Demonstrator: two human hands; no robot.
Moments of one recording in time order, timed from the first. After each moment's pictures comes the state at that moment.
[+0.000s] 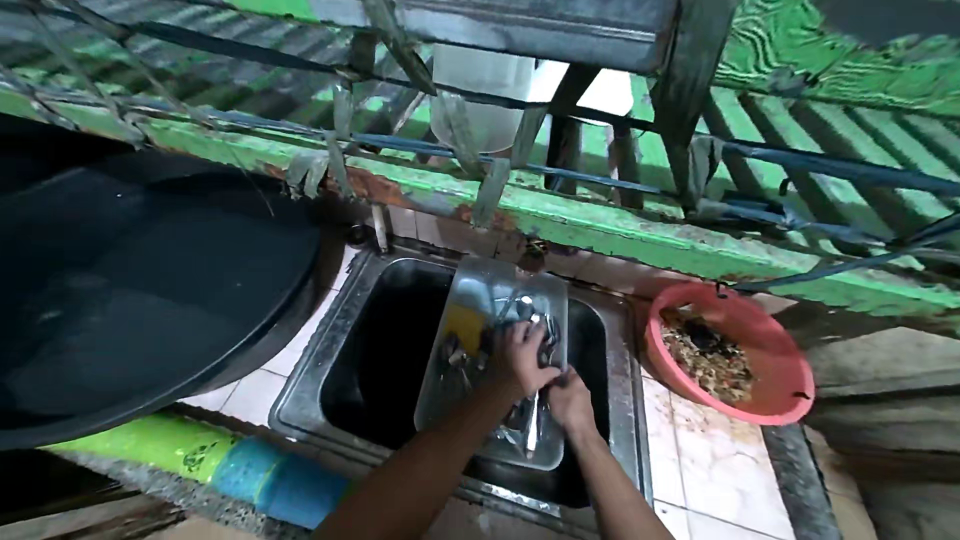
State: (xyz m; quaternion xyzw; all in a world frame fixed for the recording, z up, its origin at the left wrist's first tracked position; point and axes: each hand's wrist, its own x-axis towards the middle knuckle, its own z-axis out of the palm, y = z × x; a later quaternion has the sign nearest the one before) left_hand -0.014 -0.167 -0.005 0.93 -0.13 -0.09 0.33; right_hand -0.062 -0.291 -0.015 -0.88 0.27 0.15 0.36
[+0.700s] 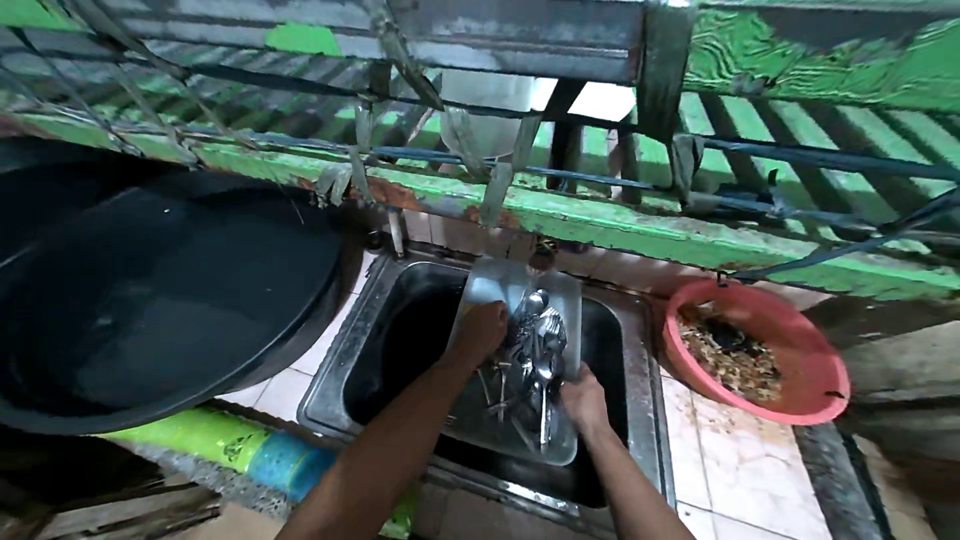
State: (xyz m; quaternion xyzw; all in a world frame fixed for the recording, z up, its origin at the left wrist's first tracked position) left_hand 0.041 -0.091 0.026 0.93 -0.08 -0.16 0.31; right_hand -0.057 -0.288 -0.017 -0.88 0.28 0.14 0.37
